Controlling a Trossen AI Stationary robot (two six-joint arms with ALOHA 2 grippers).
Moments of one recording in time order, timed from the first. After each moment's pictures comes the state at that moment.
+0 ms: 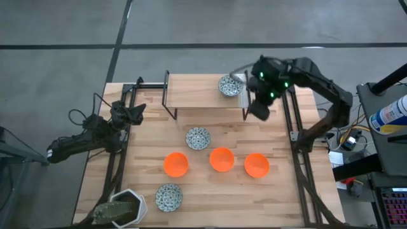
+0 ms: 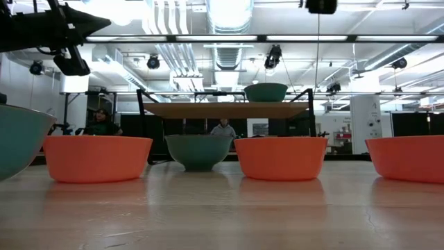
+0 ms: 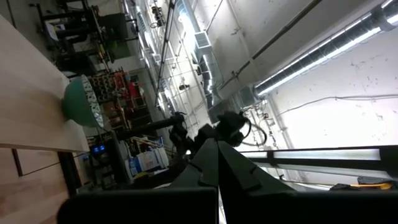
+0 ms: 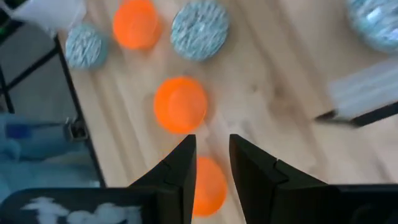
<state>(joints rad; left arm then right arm) 0.24 0.02 0.11 0.32 -0.20 -1.27 -0.31 1.52 1.95 -1.57 -0.30 0.26</state>
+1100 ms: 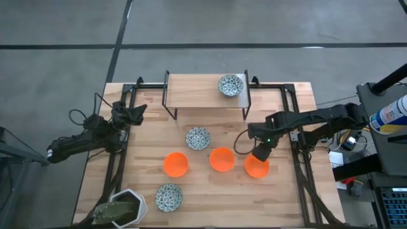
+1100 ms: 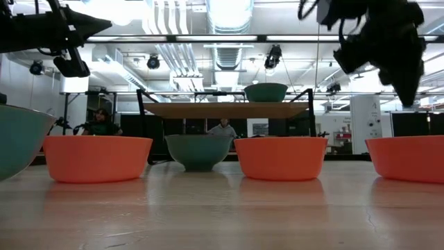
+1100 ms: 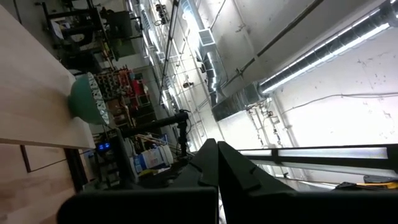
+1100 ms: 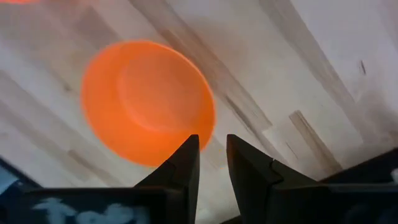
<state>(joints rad) 0.24 0.02 0.11 0.30 -0.19 -1.27 0.04 1.29 0.93 -1.17 -0.21 0.81</state>
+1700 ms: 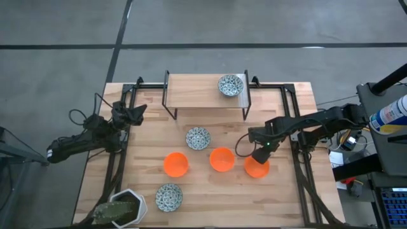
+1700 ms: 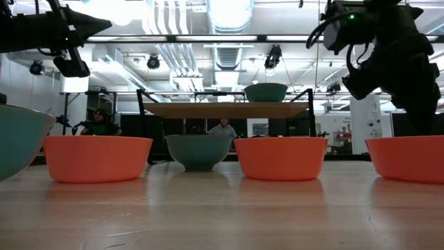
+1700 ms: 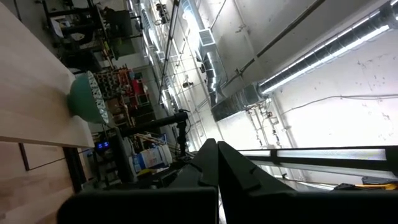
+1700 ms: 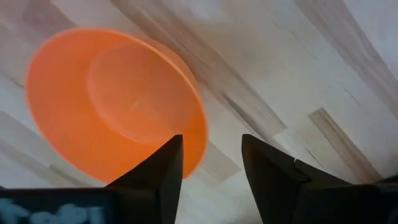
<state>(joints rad) 0.24 0.02 0.11 0.30 -0.19 -1.28 0.04 1.30 0.76 -1.00 -0.26 0.87</state>
